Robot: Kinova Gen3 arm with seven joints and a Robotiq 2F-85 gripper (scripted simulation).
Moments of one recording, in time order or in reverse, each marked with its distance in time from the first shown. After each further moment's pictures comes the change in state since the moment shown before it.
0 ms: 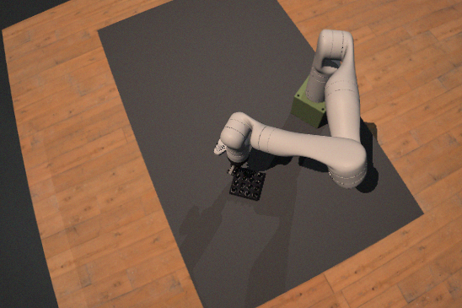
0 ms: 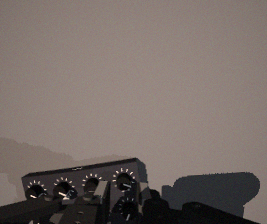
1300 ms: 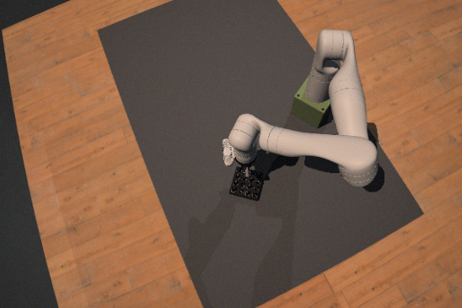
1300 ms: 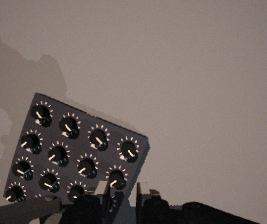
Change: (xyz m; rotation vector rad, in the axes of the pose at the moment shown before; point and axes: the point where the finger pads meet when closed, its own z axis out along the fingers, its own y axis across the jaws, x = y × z) arm -0.024 0.011 -0.003 -0.020 -0.010 -0.557
